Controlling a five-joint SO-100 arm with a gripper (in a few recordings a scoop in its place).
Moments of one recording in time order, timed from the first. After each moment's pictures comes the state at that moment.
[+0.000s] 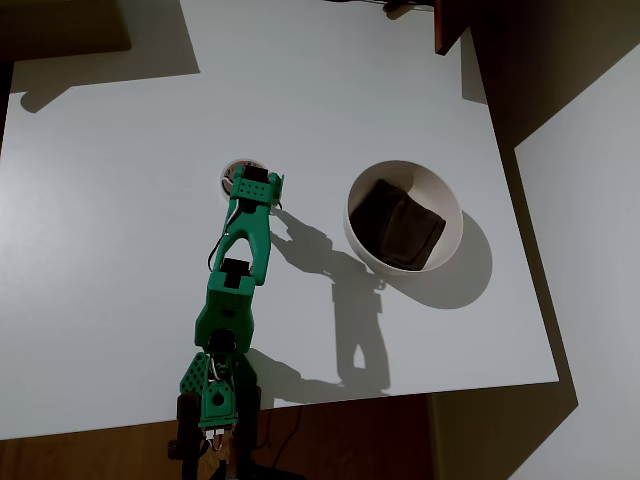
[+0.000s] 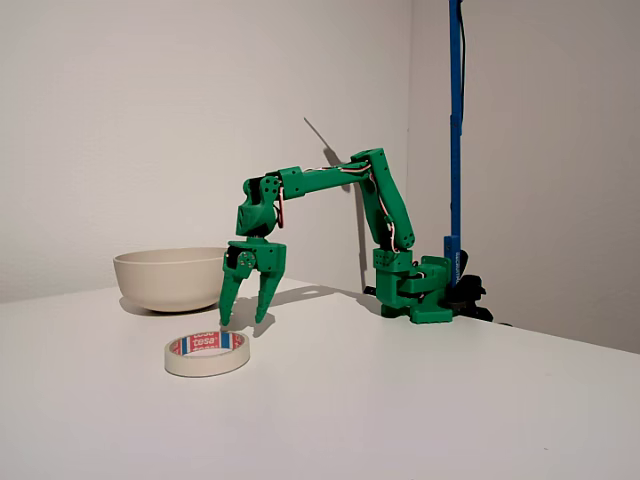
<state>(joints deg) 14.7 74.7 82.8 69.2 -1.6</state>
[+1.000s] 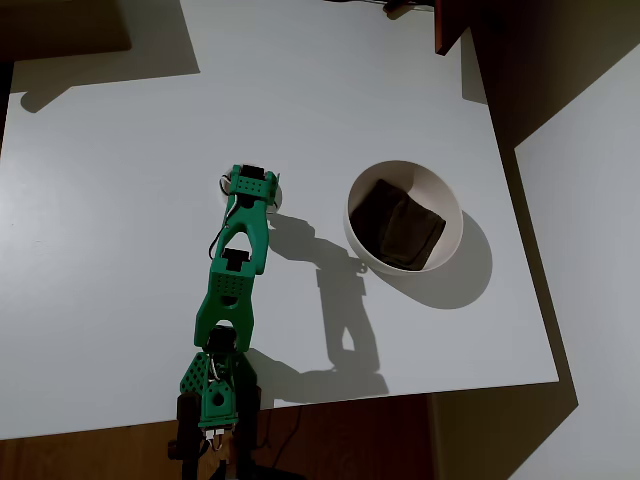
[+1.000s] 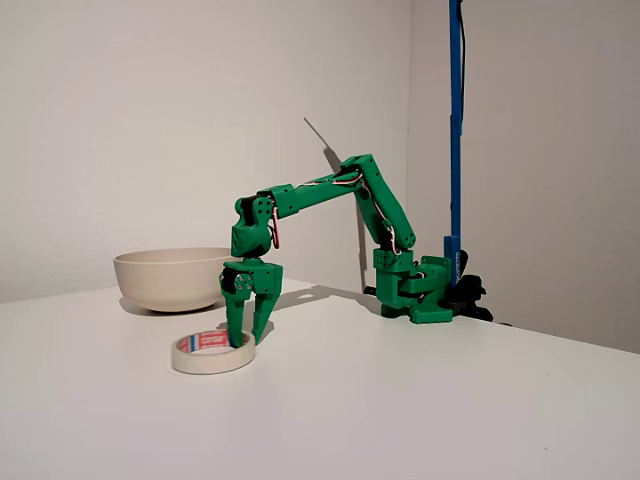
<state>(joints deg) 12.8 65.1 77.5 69.6 -2.9</state>
